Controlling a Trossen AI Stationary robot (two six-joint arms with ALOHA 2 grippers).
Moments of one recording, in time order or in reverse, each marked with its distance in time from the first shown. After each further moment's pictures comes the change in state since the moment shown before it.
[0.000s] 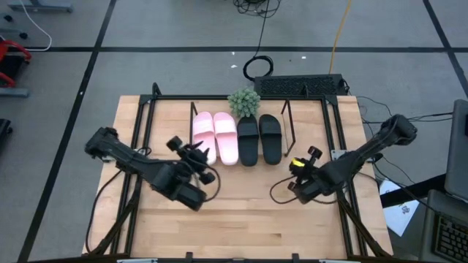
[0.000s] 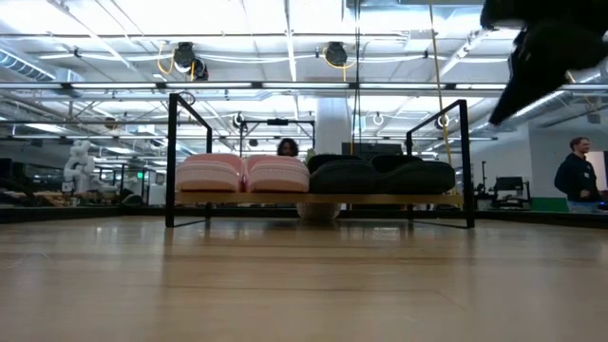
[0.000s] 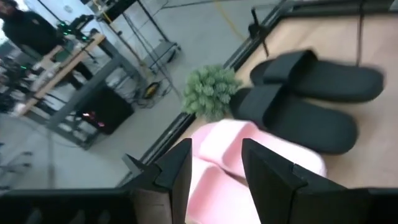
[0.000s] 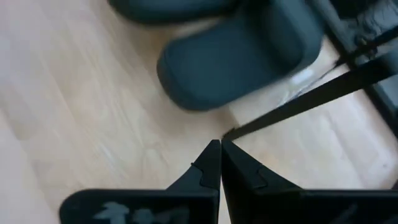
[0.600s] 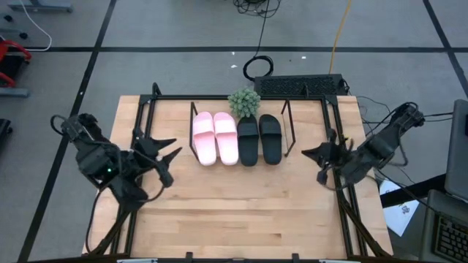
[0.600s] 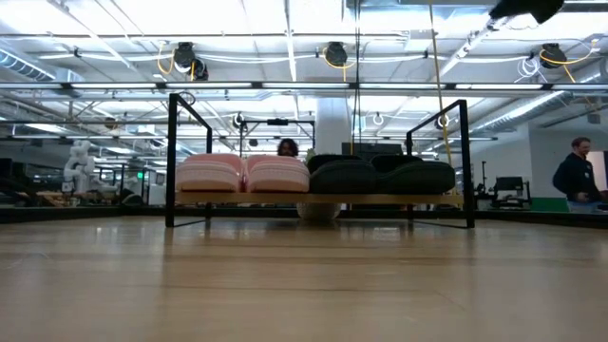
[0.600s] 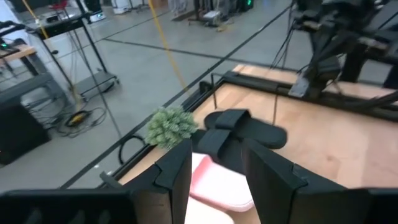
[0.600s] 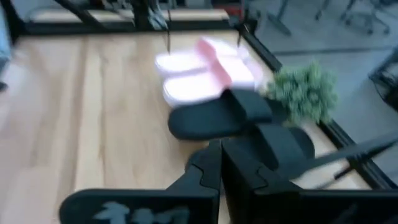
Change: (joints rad) left arm -0.262 -0.334 0.001 0.001 -0.065 -0.045; right arm 0.132 -0.541 0.000 0.154 0.152 -0.389
